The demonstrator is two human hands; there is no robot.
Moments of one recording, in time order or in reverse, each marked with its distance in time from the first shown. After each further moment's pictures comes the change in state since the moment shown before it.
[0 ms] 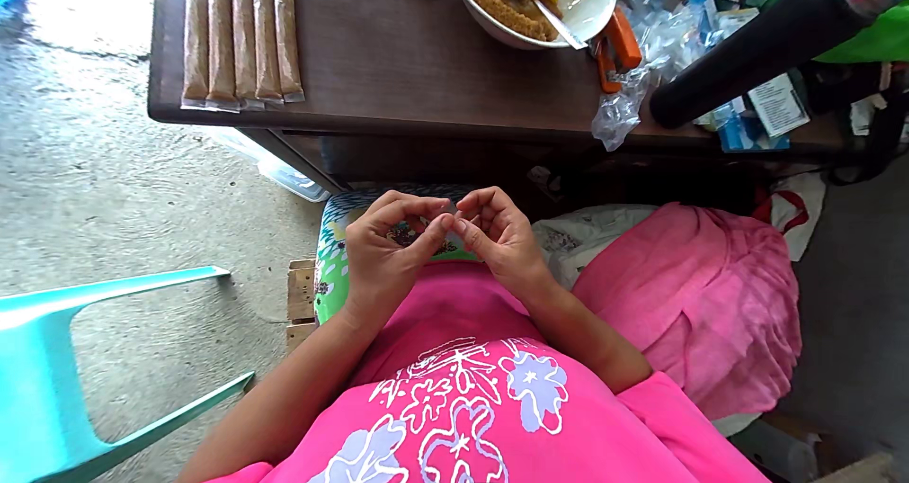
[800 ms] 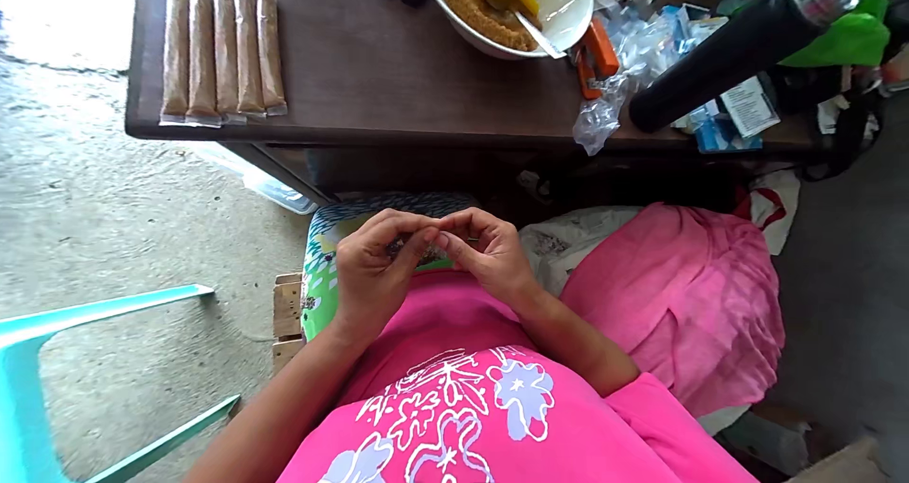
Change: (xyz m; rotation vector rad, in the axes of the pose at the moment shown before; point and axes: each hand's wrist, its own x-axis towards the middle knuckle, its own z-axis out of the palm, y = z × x) left_hand -0.003 -0.009 0.001 -0.040 -0.054 0.144; right_hand -0.004 0.005 -0.002 -0.016 0.028 0.017
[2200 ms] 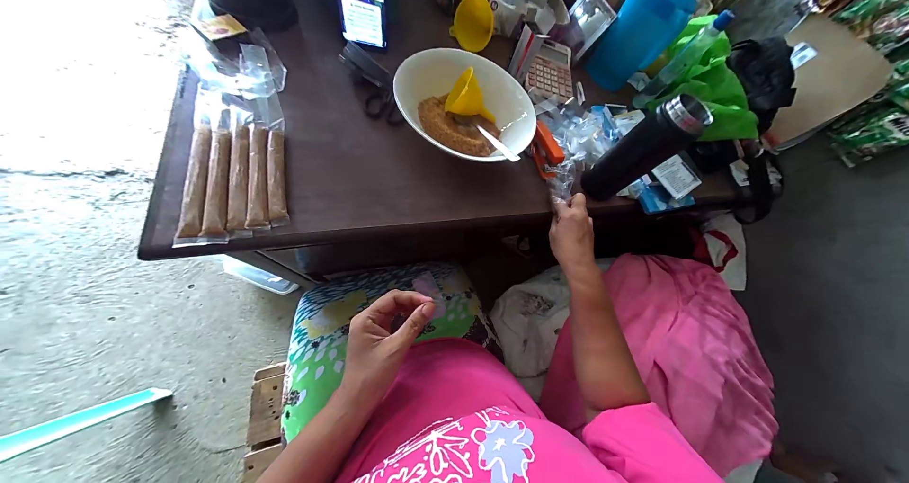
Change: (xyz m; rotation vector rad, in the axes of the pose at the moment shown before) left_hand 0.009 -0.015 0.009 -0.314 -0.005 -0.283; right_hand 0.077 -0.008 -0.157 -1.377 0.588 0.117
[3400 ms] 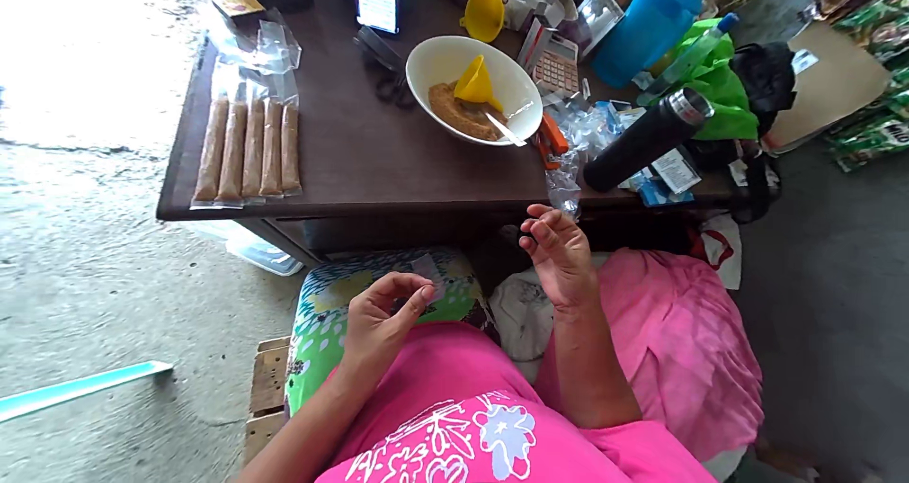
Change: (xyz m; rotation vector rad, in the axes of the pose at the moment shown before) left_hand -0.015 0.008 -0.003 -0.023 -0.003 0.045; right_hand -0.078 -0.056 -0.045 1.735 -0.215 -0.012
